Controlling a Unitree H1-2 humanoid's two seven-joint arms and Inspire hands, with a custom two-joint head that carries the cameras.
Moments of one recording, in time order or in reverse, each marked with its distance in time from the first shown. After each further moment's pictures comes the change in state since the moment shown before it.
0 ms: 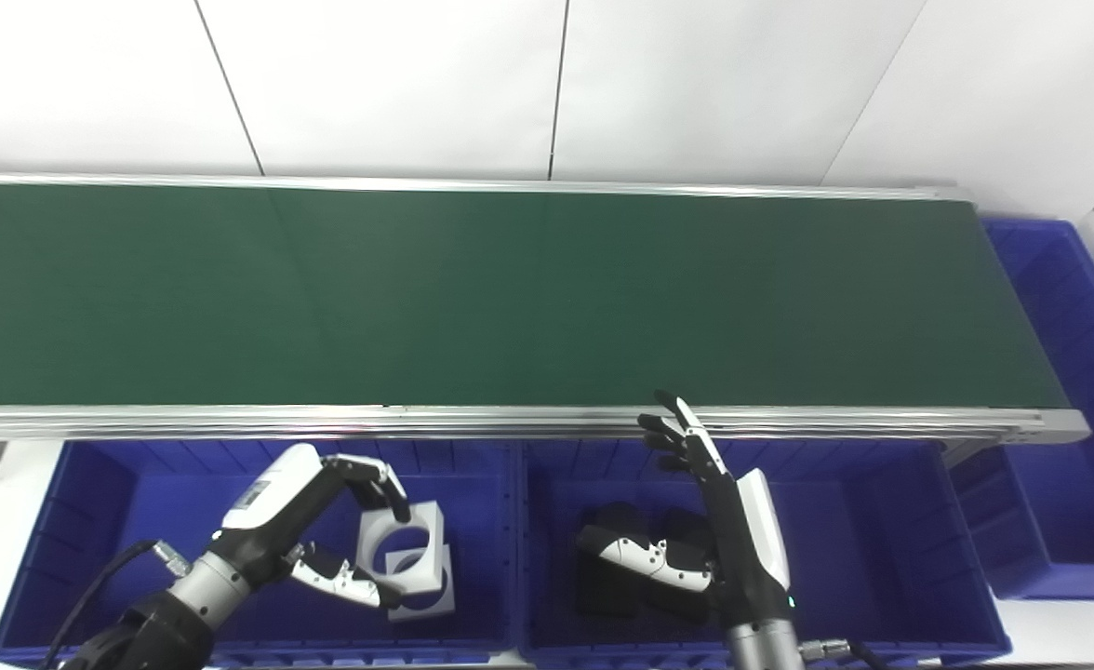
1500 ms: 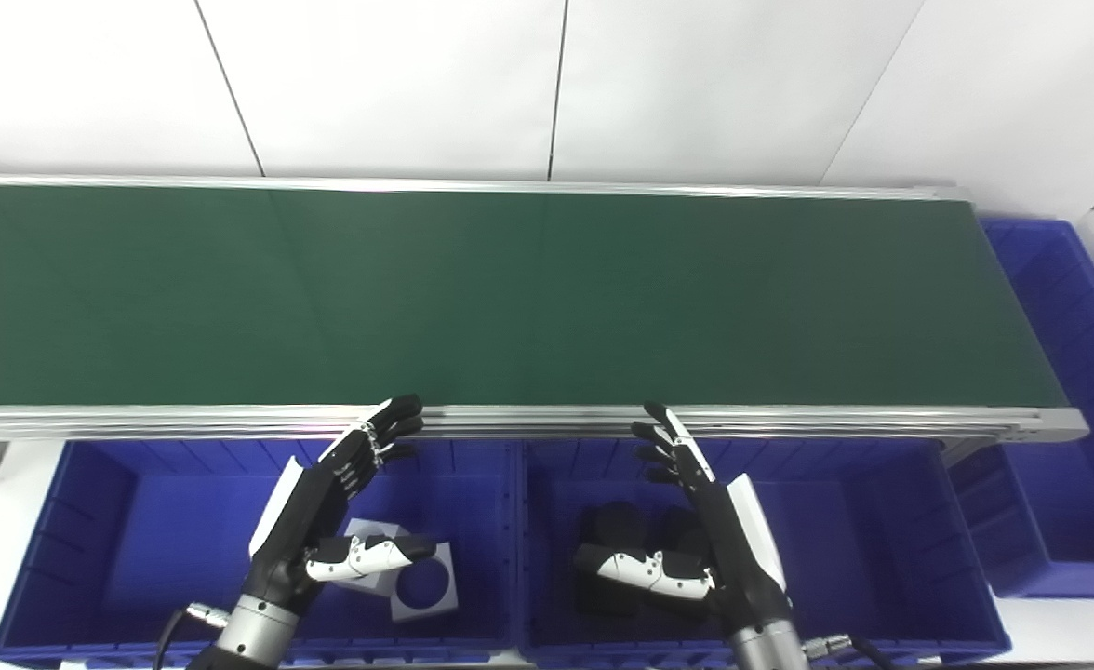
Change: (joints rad) left arm 0.160 -0.278 0.193 -0.025 -0.494 -0.109 -0.032; right arm 0.007 -0.034 0.006 -0.028 0.072 0.064 0.103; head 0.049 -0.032
